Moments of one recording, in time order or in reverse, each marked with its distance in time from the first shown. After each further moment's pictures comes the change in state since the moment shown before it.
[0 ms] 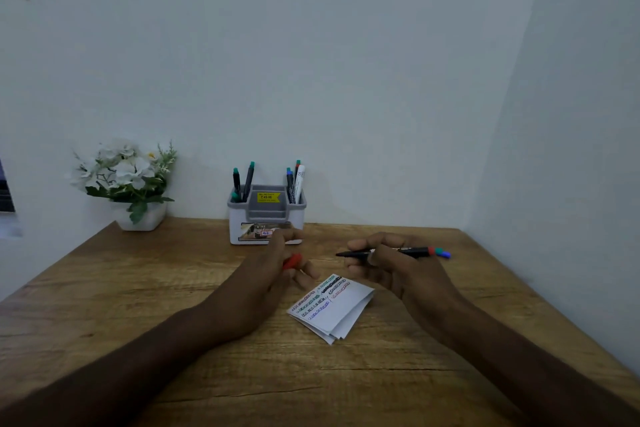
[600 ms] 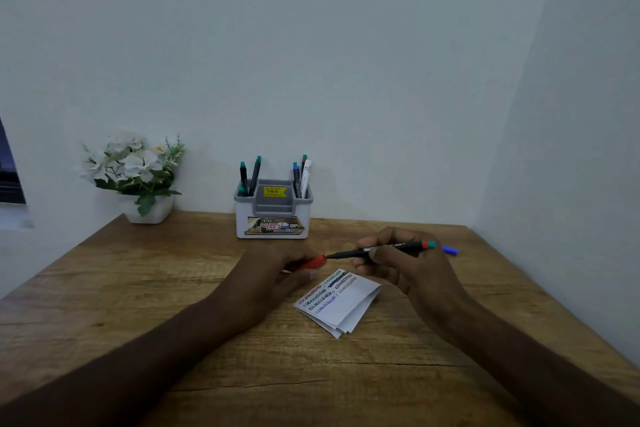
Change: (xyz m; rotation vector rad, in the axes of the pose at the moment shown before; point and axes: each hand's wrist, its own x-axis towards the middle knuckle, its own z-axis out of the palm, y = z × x) left_hand 0.003 -0.002 0.002 0.107 0.087 0.083; right_hand 0.000 0.005 -0.003 -0.115 0.004 -0.102
